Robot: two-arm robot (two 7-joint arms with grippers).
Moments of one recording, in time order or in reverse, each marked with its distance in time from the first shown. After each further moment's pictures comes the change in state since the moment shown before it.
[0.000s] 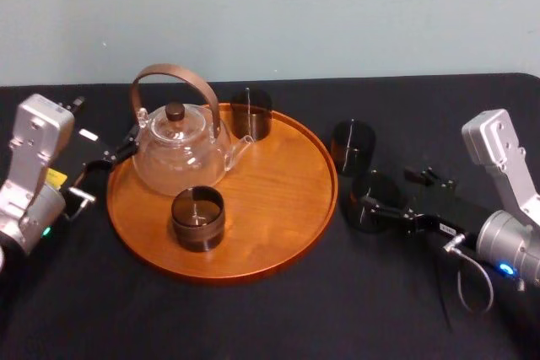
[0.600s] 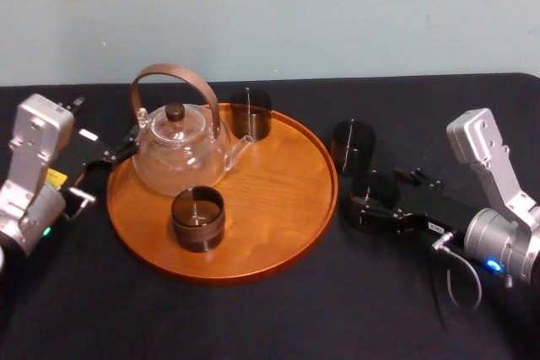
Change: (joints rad) left arm 0.000 0.000 0.000 0.000 0.000 0.000 0.000; right arm 0.048 -0.022 -0.033 0.053 -0.009 0.004 0.016
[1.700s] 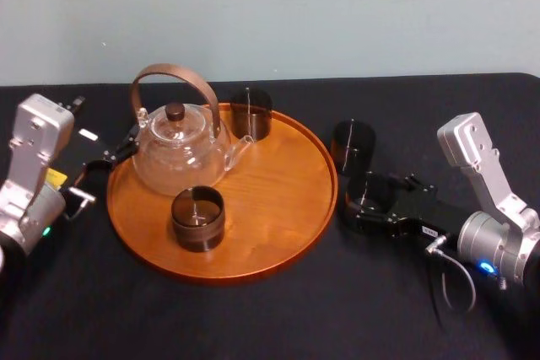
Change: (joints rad) left arm 0.000 0.000 0.000 0.000 0.000 0.000 0.000; right arm 0.017 -0.011 -0.020 0.027 -0.006 0.010 0.004
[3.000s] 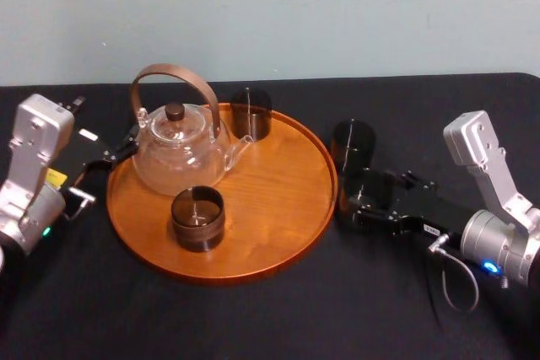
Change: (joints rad) left arm 0.000 0.000 0.000 0.000 0.000 0.000 0.000; right arm -0.011 0.012 0.006 -0.017 0.016 -0.034 0.016
